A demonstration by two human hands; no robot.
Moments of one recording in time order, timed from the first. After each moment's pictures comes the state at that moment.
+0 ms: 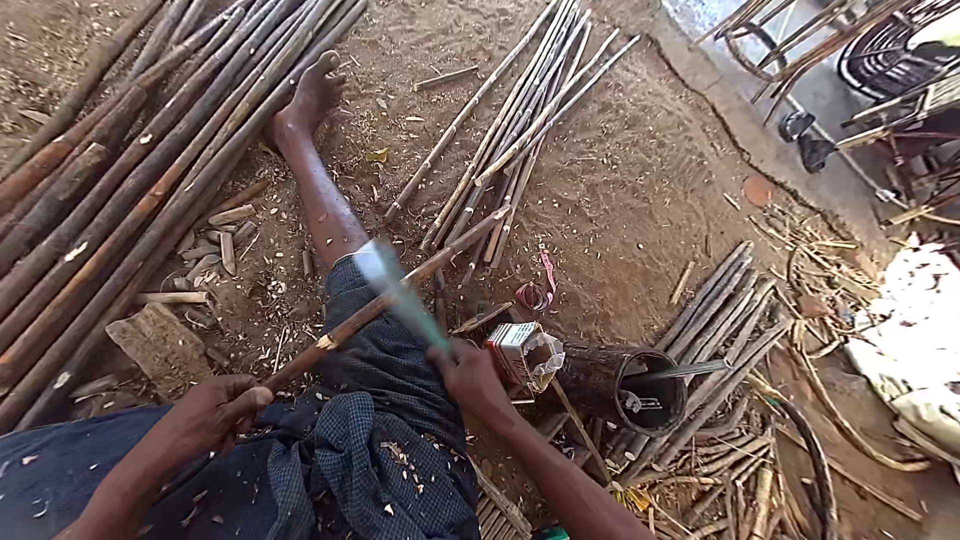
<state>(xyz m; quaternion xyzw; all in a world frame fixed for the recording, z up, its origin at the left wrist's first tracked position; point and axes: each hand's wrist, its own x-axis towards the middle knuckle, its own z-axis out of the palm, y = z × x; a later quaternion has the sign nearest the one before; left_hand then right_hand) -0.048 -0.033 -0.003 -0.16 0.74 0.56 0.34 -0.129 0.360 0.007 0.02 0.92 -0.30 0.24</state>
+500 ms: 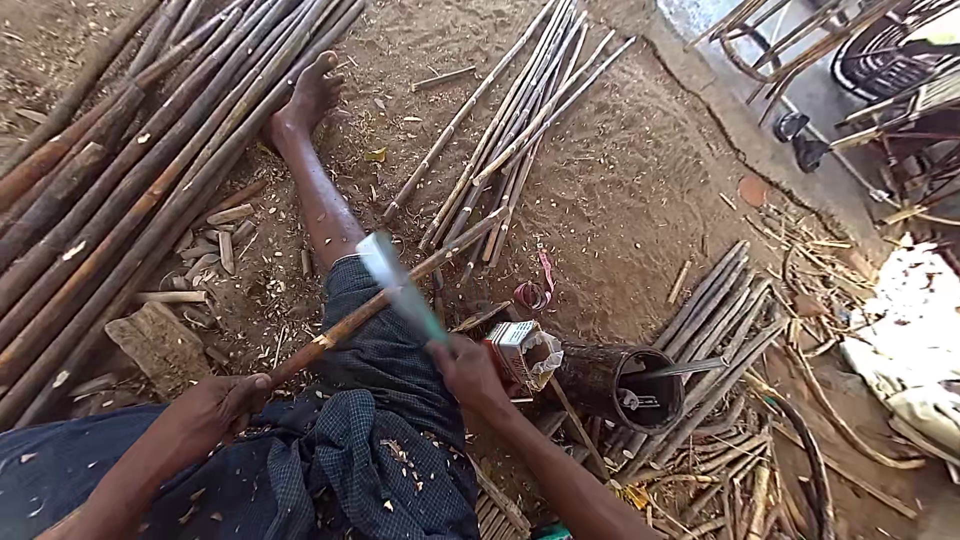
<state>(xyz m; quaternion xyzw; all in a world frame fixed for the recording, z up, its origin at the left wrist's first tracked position) -0.052 -0.028 0.007 -0.13 0.79 0.51 0.32 -0.136 0.355 0.010 0.02 0.93 -0.30 0.22</state>
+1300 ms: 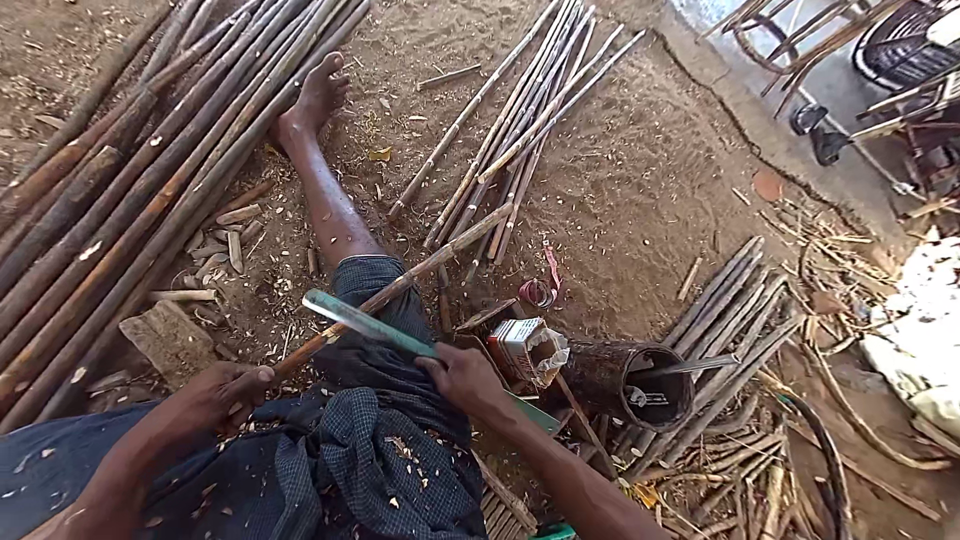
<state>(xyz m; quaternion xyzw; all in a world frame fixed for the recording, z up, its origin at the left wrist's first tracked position) -0.064 -0.042 0.007 -0.14 0.72 0.57 0.37 -0.132 0.345 0.015 -0.04 0.94 -0.23 0.26</state>
